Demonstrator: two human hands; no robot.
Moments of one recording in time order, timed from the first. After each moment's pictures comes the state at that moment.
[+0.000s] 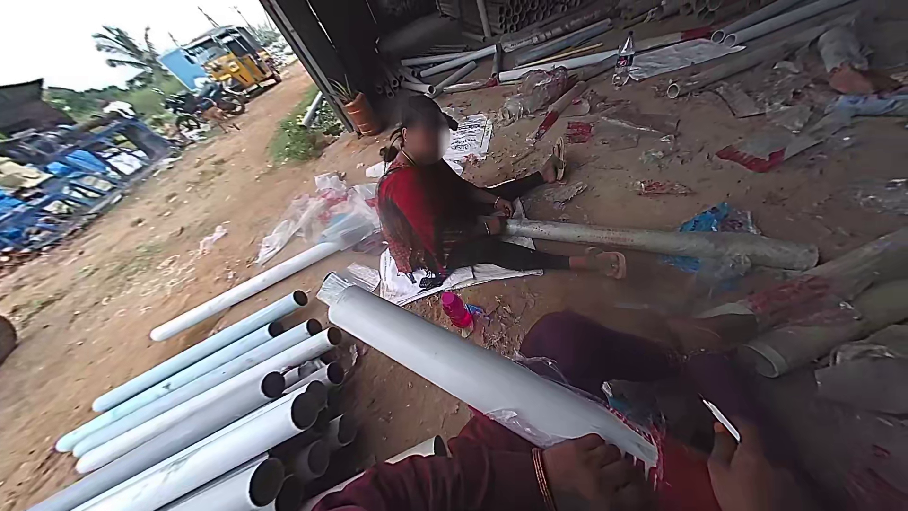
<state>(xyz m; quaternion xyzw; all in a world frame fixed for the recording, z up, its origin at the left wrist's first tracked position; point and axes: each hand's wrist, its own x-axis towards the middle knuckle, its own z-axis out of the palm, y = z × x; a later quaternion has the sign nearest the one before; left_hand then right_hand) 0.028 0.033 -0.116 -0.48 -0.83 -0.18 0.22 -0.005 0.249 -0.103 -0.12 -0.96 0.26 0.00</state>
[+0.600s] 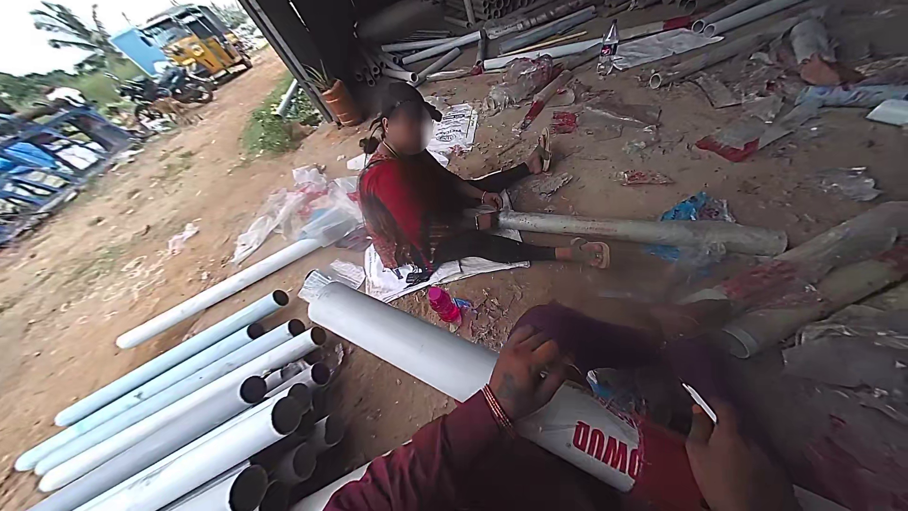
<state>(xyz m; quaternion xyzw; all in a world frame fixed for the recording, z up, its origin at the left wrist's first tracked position) -0.037 -0.013 -0.062 -0.25 -0.86 -0.34 0.28 -0.009 0.247 -0.103 -0.11 -0.96 0.25 0.03</state>
